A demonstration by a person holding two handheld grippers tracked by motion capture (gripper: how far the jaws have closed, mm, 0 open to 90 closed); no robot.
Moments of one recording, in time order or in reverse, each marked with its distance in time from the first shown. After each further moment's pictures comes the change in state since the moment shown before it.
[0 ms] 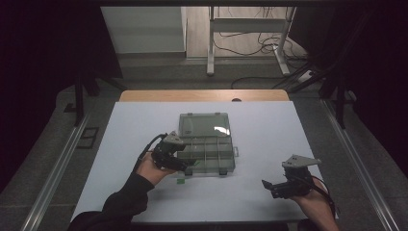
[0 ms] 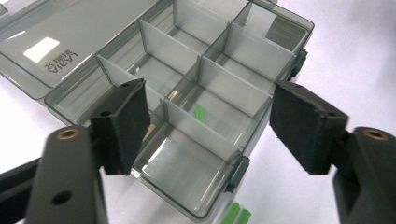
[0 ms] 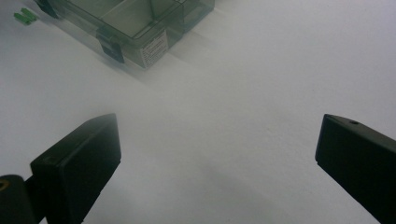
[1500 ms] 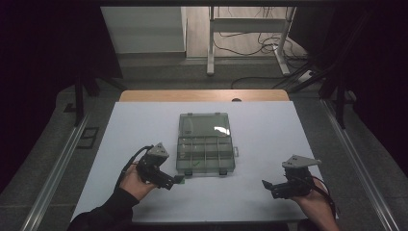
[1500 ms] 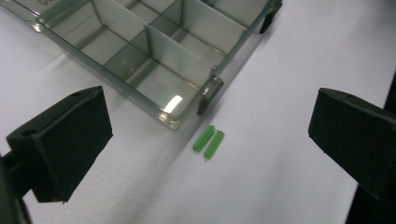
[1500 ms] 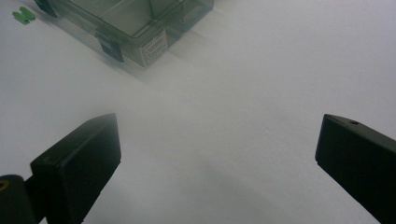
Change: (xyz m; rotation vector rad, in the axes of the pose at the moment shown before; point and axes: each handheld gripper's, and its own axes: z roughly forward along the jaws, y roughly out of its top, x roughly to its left) left arm -0.014 -0.037 -0.034 0.052 -0.027 -0.036; right arm 0.000 -0.001 -0.001 0.001 -0.004 0.000
